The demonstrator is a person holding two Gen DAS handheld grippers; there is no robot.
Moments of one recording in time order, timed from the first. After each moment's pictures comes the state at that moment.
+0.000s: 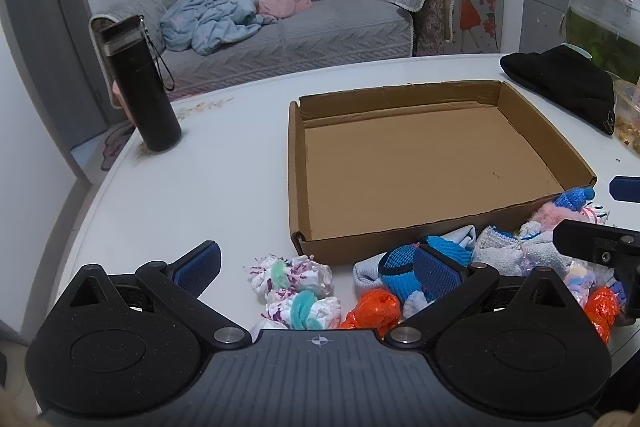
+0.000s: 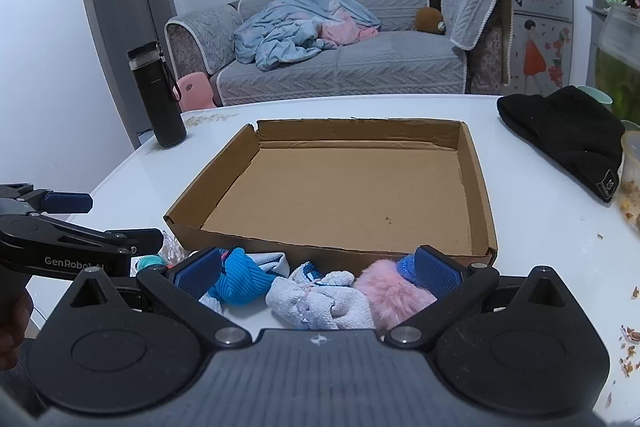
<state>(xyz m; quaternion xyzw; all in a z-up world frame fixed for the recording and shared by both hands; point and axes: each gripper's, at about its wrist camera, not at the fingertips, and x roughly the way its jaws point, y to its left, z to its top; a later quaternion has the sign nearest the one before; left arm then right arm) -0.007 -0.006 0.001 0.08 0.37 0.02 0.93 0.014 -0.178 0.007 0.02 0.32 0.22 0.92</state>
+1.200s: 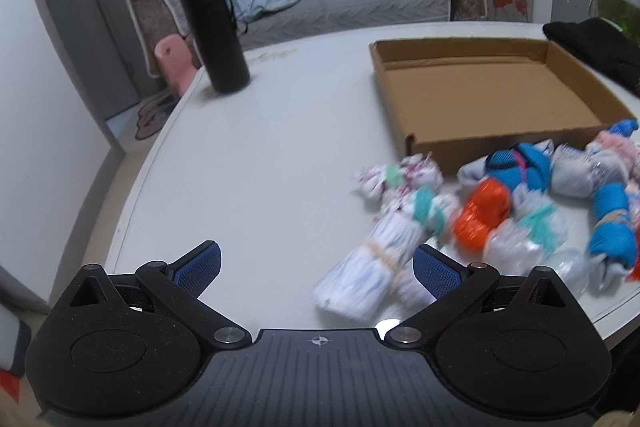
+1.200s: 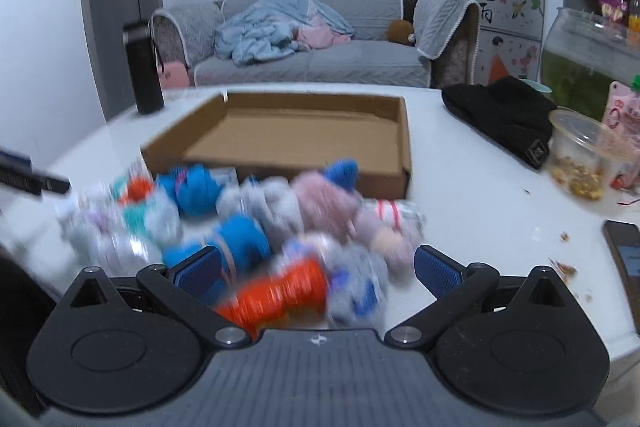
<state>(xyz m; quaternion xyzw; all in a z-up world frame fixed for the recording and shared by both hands) -0.059 0.072 -0.023 0.09 0.40 0.06 0.91 -0.060 -0.230 -0.032 -0.05 0.30 0.18 0.94</state>
